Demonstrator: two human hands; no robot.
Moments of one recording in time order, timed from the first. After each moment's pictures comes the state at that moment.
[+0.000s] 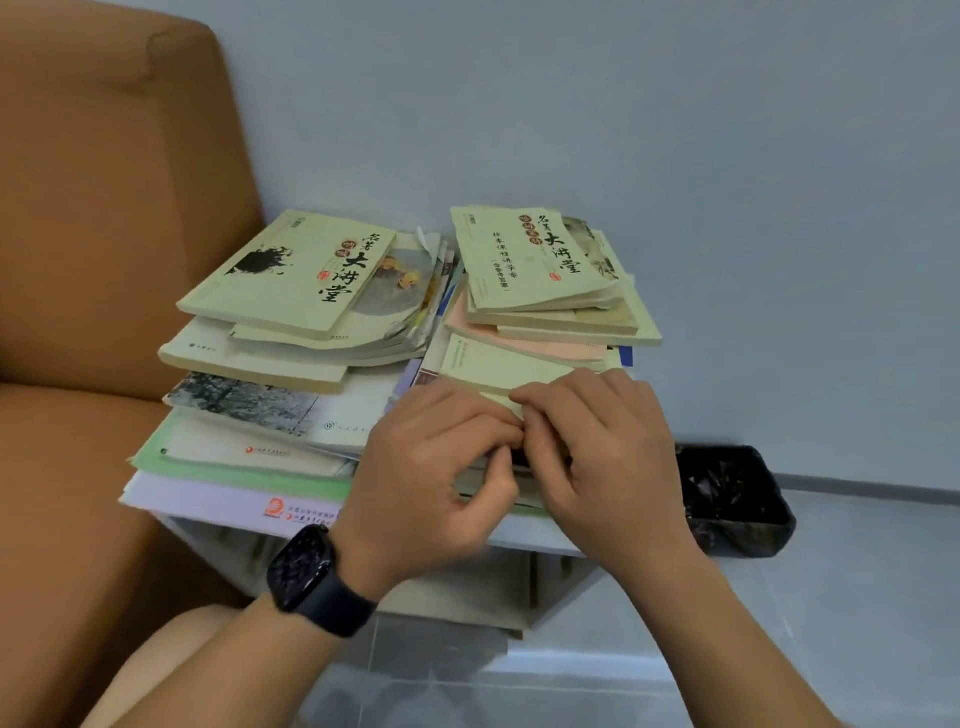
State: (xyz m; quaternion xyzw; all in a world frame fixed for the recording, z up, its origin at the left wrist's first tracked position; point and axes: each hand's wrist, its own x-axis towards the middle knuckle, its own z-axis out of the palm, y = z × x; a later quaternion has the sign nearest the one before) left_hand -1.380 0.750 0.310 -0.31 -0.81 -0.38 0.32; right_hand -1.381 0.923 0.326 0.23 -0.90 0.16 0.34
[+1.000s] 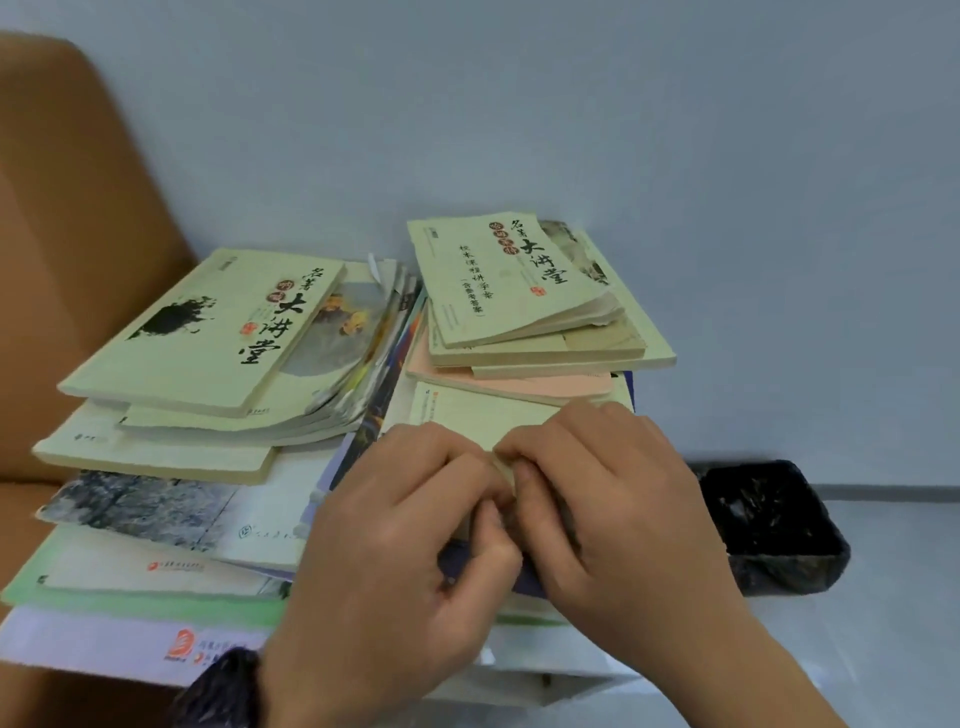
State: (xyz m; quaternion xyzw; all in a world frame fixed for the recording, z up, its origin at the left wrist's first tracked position) left_hand -1.408 0.778 0.326 -0.25 -0.86 -0.35 0.27; right_hand -1.420 0.947 0.324 0.24 -0.91 0.18 0.29
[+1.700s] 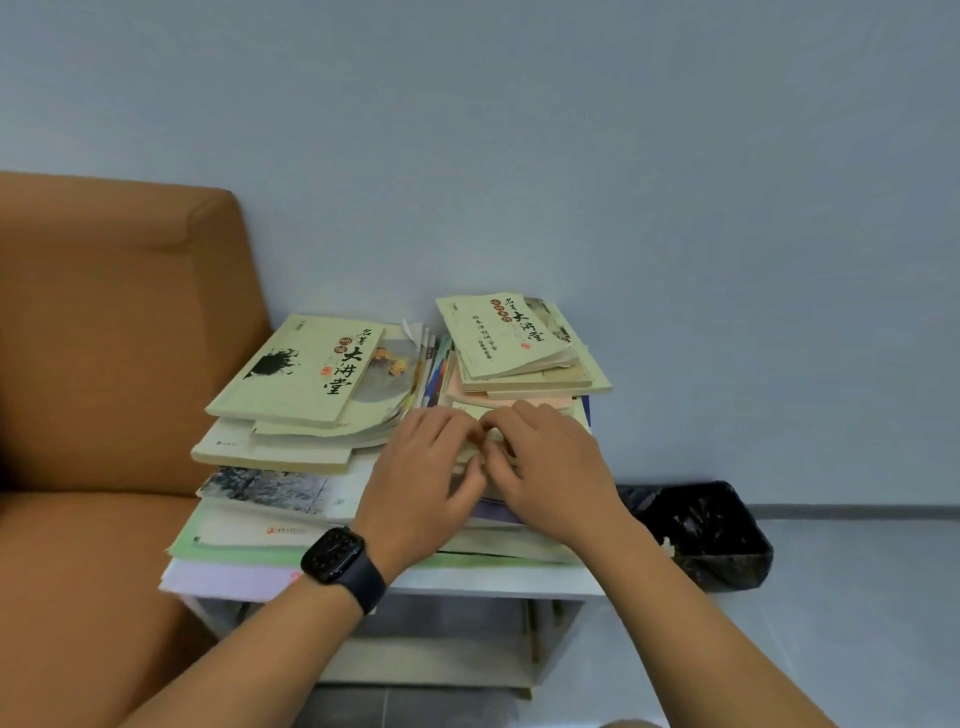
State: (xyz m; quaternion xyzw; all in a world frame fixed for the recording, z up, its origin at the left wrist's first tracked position) left_hand -1.416 0.744 0.327 -0.25 -0.90 -0.27 0.23; right_hand -1.410 0.912 0.356 0.17 -0.96 0.12 0.17
